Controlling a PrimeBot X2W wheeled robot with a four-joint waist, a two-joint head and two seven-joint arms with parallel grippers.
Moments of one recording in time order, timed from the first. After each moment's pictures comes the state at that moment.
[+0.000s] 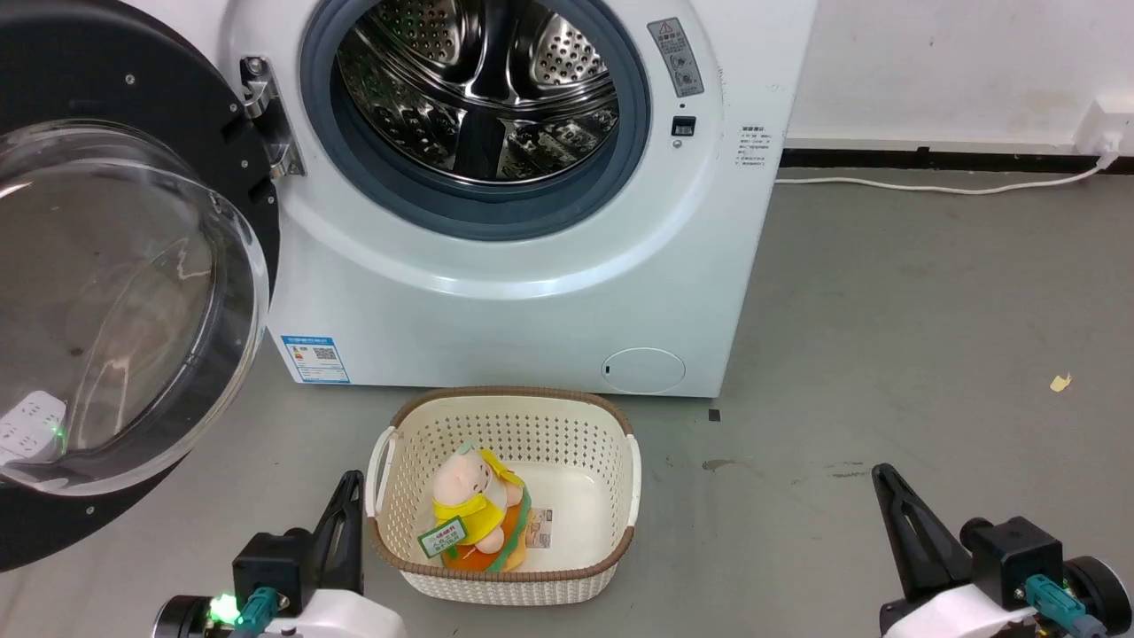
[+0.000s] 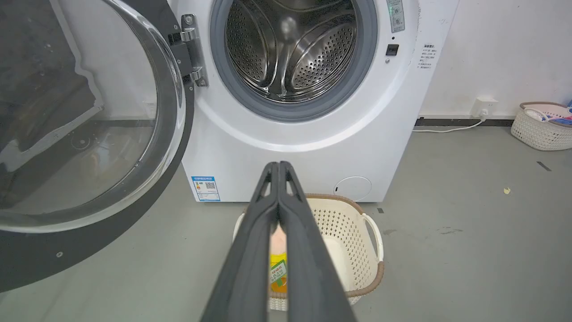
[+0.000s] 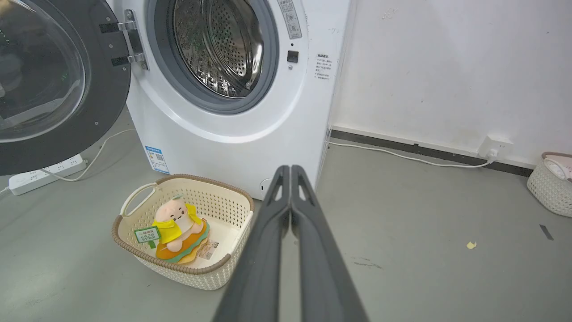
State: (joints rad) left arm 0.04 0.05 -0.01 0.05 -0.04 -0.02 -0.09; right arm 0.05 -0.05 -0.02 0.02 -0.01 0.13 -0.09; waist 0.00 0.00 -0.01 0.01
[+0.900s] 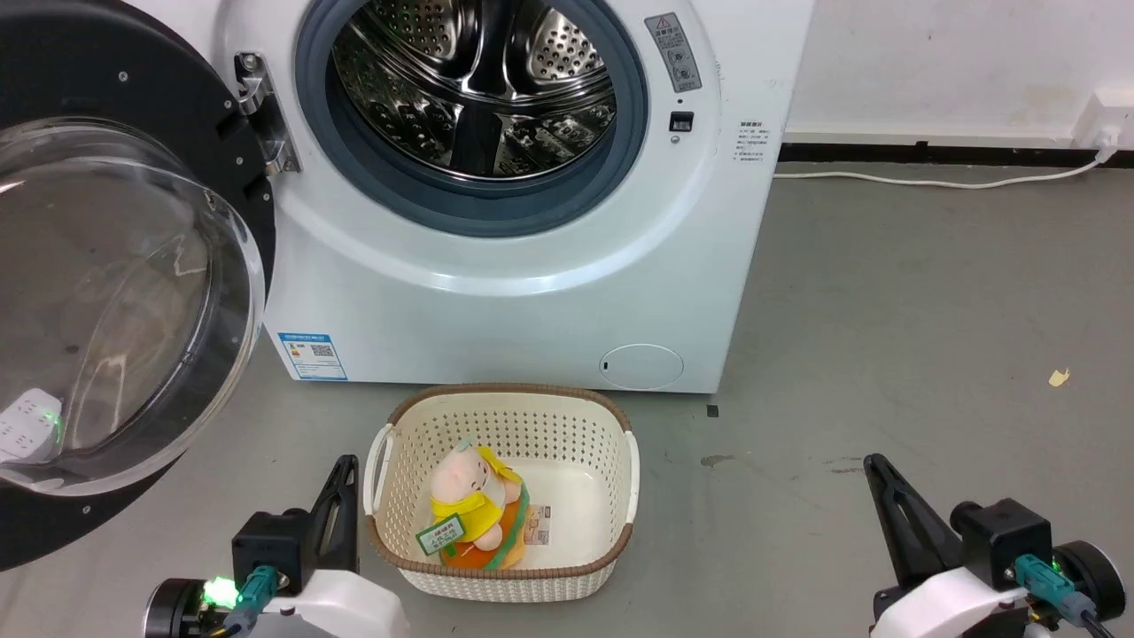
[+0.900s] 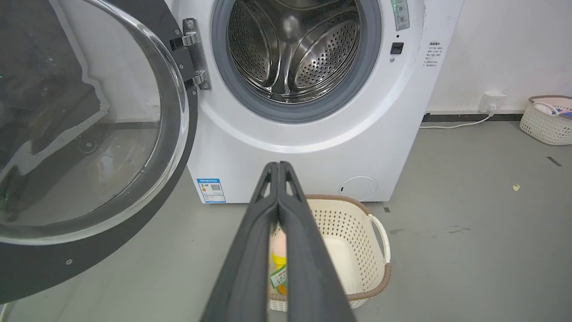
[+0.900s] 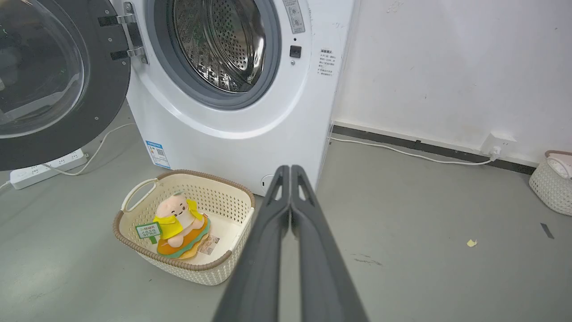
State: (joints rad) left arm 0.02 0.05 -0.01 0.02 -0.02 -0.01 -0.03; right arm 0.03 -0.05 -0.01 0.01 -0.01 0.13 -0.04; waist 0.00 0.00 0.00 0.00
